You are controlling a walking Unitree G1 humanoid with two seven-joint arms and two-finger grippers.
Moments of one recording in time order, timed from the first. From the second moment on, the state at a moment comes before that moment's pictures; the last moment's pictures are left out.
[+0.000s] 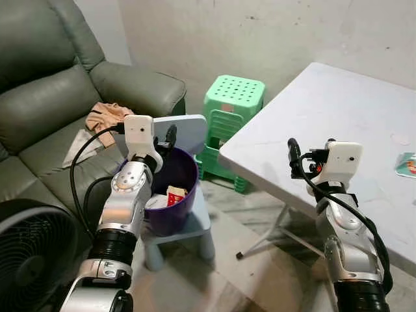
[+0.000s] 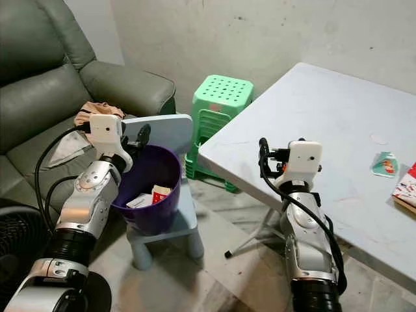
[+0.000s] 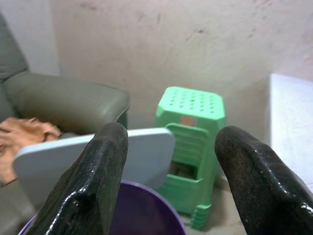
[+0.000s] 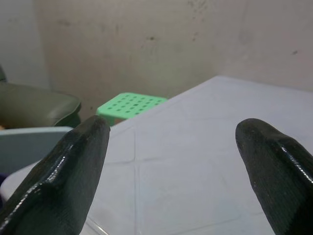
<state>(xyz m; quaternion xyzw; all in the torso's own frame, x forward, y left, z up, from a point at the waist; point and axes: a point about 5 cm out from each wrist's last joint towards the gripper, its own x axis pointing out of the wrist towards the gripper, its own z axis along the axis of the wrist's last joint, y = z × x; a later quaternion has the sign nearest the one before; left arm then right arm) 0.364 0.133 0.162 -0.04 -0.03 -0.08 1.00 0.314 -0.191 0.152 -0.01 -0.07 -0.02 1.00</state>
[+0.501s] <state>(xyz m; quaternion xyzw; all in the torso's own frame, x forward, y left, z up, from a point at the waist) 0.364 0.135 0.159 -0.03 -0.02 -0.07 1.00 0.313 -0.185 0.149 -0.01 -0.07 -0.01 1.00</state>
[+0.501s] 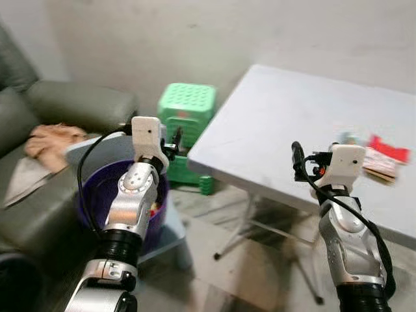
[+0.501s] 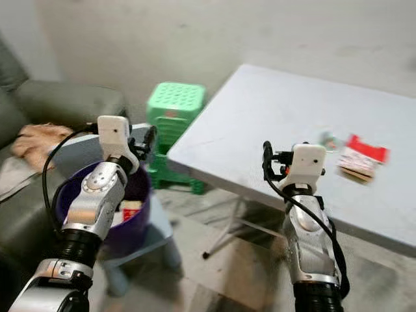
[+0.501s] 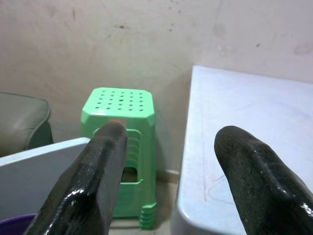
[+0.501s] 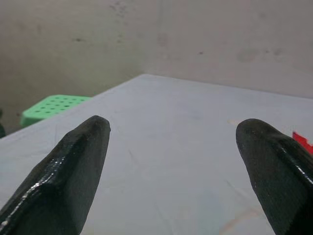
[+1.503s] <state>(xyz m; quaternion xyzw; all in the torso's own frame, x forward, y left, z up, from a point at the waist) 0.354 0.130 0.146 -0.01 0.01 -0.12 0.99 0.299 -0.173 0.140 0.02 -0.07 0.01 1.00</state>
